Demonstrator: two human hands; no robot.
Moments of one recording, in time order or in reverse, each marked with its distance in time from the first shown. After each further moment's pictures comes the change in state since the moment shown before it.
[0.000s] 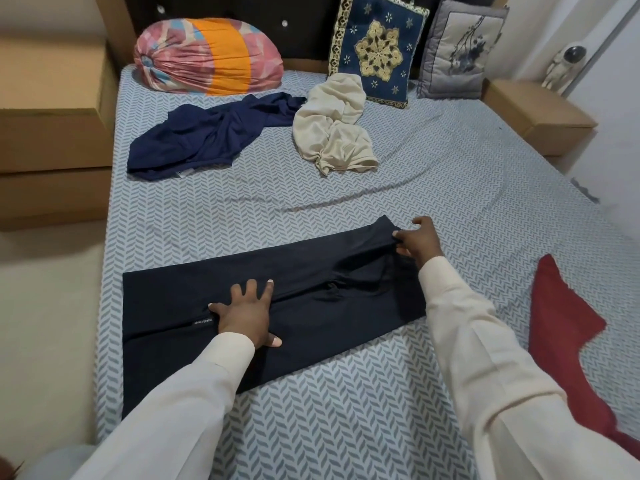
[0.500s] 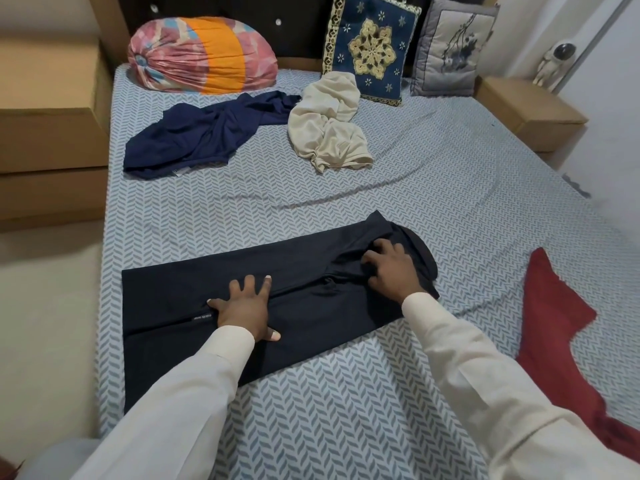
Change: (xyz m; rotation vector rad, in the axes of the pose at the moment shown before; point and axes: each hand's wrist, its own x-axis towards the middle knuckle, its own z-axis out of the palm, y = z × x) left_hand -0.003 0.001 -0.002 -0.008 -0.012 -0.005; right_hand -0.079 0.042 0.013 -1.207 -0.137 -0.671
